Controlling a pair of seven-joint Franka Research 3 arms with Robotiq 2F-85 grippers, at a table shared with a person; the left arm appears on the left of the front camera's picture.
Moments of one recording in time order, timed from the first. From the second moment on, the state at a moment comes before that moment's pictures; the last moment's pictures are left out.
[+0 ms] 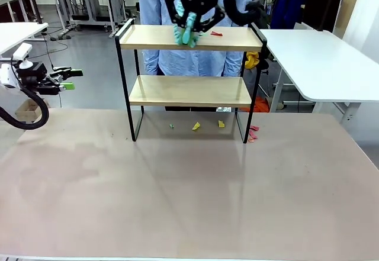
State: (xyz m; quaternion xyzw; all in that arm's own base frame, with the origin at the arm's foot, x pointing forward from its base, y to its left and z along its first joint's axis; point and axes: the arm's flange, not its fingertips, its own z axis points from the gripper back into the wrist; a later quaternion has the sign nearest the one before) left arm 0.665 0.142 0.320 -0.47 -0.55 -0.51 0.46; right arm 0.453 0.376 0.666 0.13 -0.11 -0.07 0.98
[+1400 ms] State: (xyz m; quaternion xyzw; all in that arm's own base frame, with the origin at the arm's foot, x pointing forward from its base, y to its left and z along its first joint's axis) left arm 0.666 0.142 0.321 -0.47 -0.55 -0.51 0.46; right arm 0.455 0.239 0.660 0.06 -0.12 -0.12 0.98
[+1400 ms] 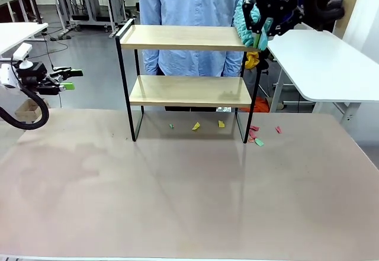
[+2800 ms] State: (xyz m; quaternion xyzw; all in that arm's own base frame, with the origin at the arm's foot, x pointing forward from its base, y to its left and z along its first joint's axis) left arm 0.666 0.142 0.321 -0.47 -0.55 -0.51 0.46; right arm 0.374 0.212 0.648 0.17 0.02 0.45 0.88
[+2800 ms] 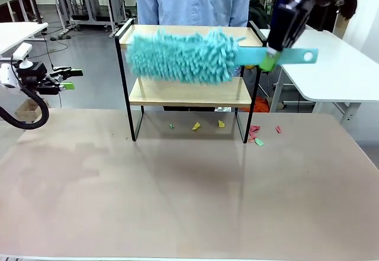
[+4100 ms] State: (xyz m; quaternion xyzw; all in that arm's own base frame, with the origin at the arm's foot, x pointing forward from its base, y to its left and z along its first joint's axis) left arm 0.666 0.142 0.321 -0.47 -0.55 -0.51 0.46; right arm 0.322 0.124 0.484 0.10 0.07 0.47 0.87
